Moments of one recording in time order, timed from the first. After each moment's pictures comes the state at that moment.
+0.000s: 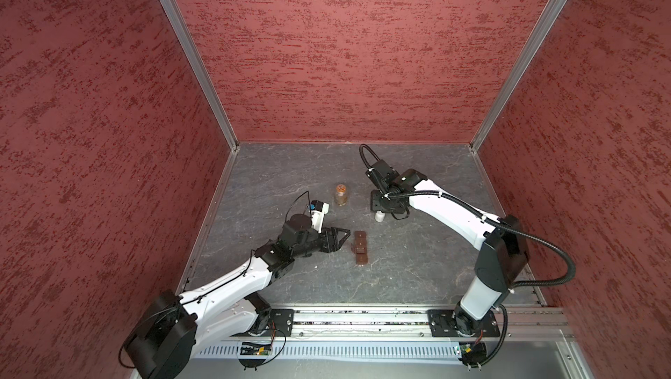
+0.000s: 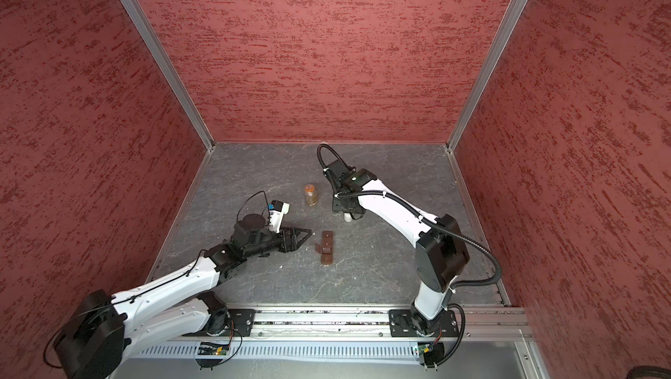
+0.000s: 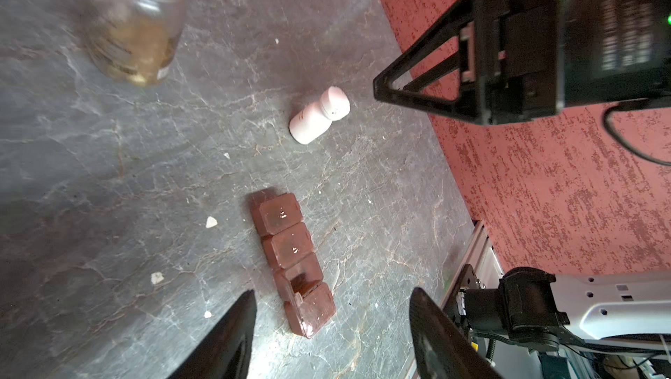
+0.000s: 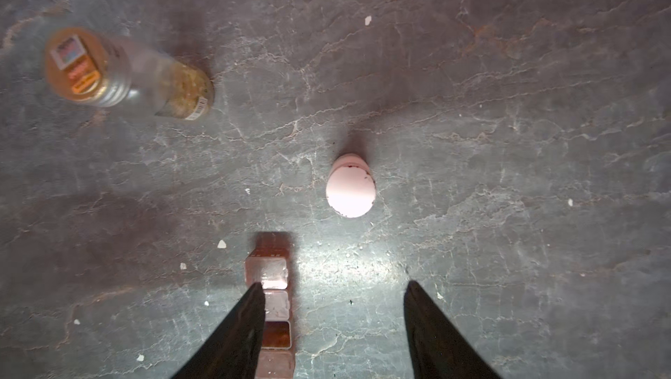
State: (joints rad) left arm -0.67 0.98 0.41 0.13 0.28 -0.69; right arm 0.66 1.76 1.53 -1.02 0.17 0.71
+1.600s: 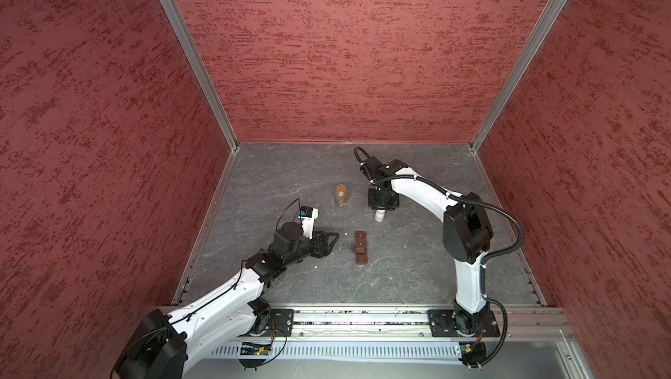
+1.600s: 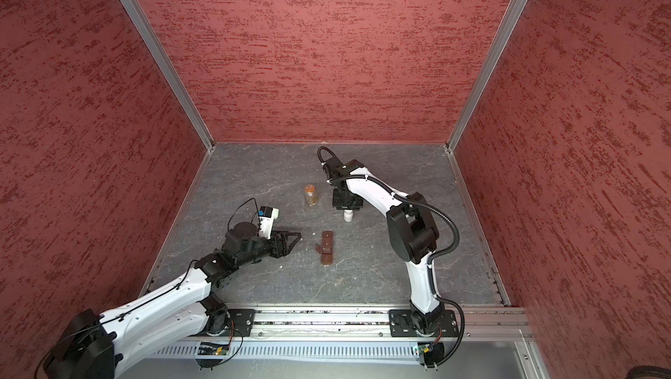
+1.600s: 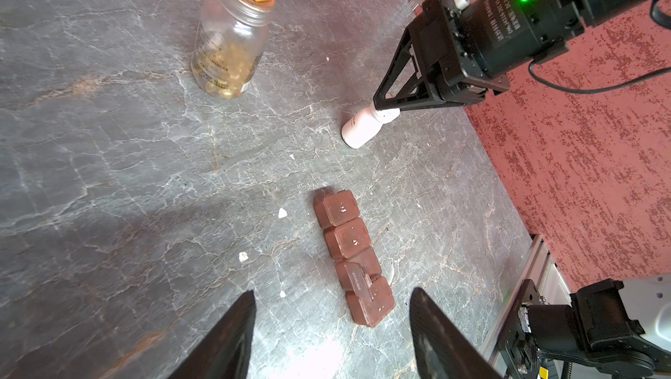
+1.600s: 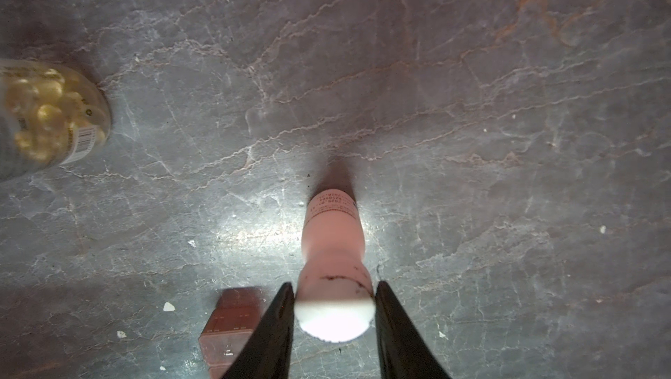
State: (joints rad) left arm -0.63 0.87 0.31 0.08 0.19 -0.61; right arm 0.58 2.03 1.71 -1.11 0.11 0.67
